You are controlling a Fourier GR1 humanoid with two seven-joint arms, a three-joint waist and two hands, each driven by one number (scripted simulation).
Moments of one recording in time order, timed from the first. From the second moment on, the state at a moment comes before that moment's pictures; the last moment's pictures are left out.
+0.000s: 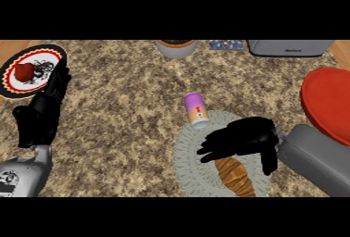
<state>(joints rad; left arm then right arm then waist) -0.22 0.36 -0.08 -1.61 -0.03 0.24 0.19 -0.72 -0.67 0.95 -1.29 0.47 0.42 -0.74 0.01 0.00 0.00</state>
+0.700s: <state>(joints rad) -0.22 0.29 -0.06 -1.59 -0.09 0.23 0.17 -0.62 -0.50 0.96 -1.14 0.67 0.35 -0.79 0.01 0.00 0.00</state>
